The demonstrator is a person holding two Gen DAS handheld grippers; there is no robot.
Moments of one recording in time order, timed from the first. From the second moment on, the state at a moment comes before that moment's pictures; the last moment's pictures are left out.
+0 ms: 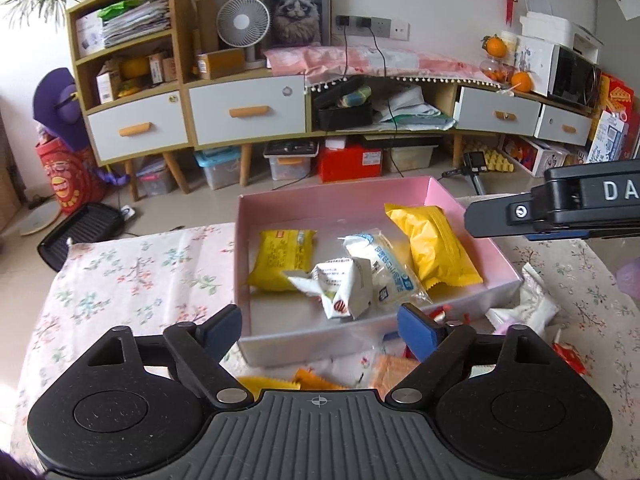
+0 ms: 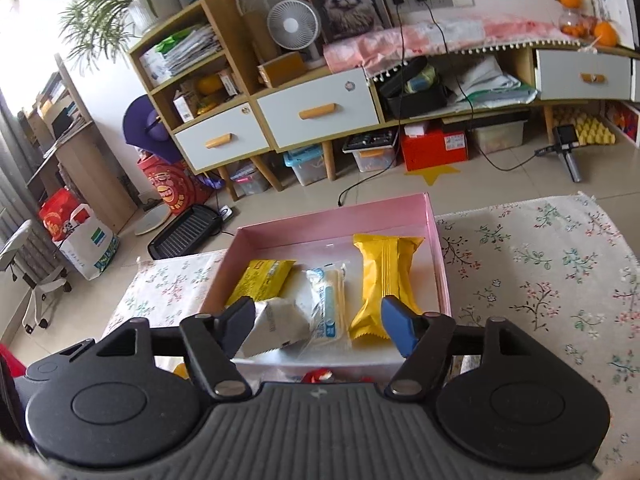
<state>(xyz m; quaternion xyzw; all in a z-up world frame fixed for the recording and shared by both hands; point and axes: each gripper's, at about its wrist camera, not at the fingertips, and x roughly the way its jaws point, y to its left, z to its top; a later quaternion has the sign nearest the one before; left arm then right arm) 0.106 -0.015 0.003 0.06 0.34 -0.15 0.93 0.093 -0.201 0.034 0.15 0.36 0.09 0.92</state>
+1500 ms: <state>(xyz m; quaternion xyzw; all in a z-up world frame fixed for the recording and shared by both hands) 0.055 0.087 -0.051 0.07 0.36 -0.16 0.92 0.002 -0.211 -0.006 0.01 0.35 0.09 0.93</state>
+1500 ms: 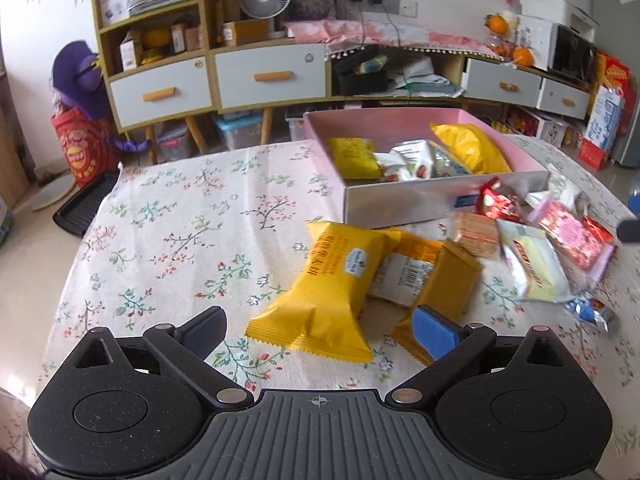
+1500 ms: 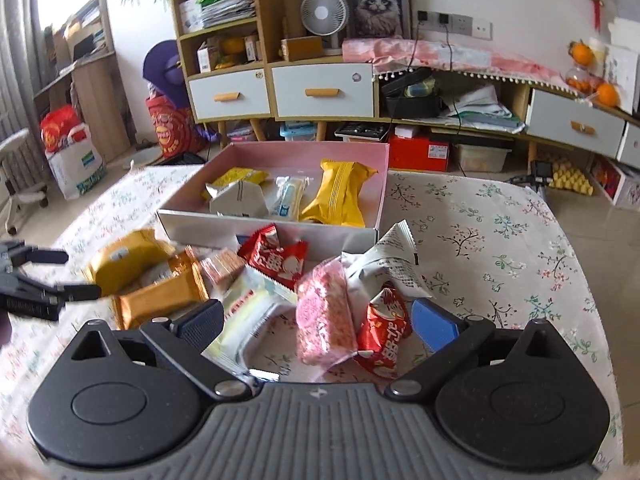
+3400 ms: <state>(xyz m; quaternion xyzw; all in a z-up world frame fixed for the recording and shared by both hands) 0.090 0.060 -0.061 0.04 0.41 -0.12 0.90 0.038 -0.187 -0.032 -0.07 0.41 0.08 0.91</state>
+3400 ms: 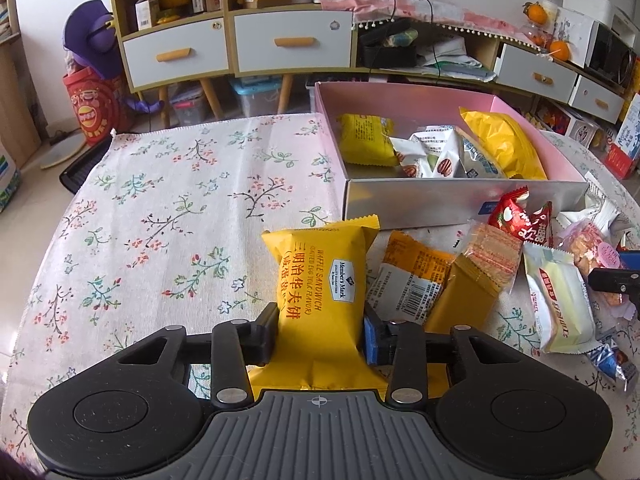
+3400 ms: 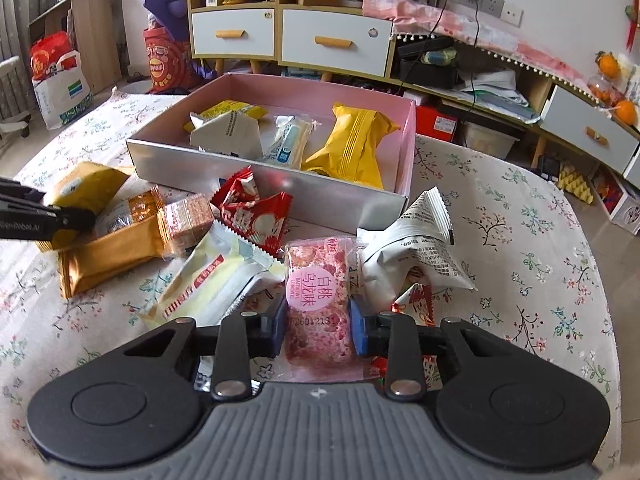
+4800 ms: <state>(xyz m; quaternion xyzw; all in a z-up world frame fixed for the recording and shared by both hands) 0.148 0.012 -0.006 -0.02 0.40 -0.09 0.91 0.078 -0.203 0.021 0.19 0.36 0.07 0.91</state>
